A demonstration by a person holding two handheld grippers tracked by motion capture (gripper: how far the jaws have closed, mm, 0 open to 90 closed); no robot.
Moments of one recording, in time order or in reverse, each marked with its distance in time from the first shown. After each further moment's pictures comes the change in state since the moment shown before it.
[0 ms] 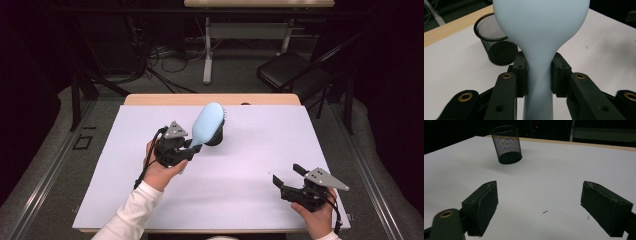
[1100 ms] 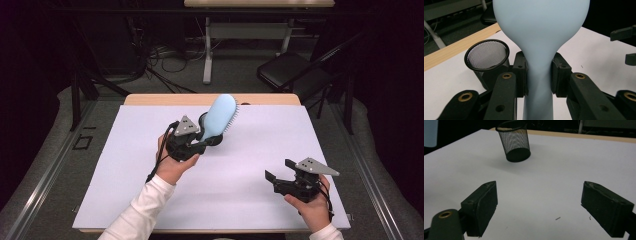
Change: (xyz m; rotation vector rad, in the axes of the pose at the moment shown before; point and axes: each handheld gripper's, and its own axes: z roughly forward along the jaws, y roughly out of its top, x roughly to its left) left arm -0.009 0.017 0.017 -0.111 -0.019 0.050; right arm 0.010 0.026 0.018 0.090 0.054 0.029
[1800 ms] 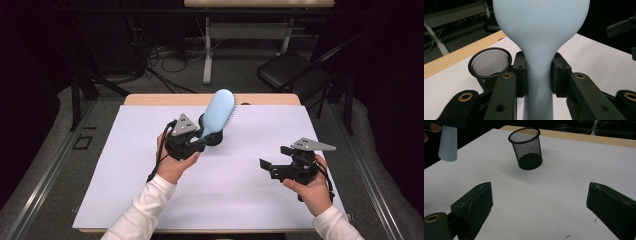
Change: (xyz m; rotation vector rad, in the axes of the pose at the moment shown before) left arm 0.000 0.002 -0.004 -0.065 0.013 -0.010; right arm 0.004 0.055 0.010 0.094 0.083 0.004
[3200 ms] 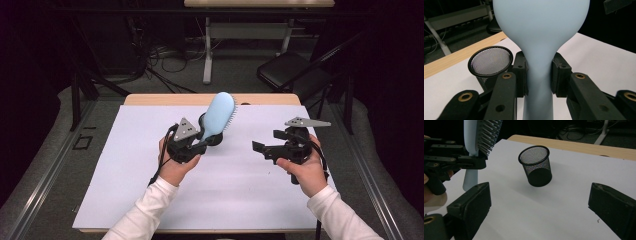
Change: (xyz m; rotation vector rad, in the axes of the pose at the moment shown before) left arm -0.001 -0.013 0.009 -0.022 0.024 0.004; right arm 0.006 0.053 0.012 0.002 0.062 0.044
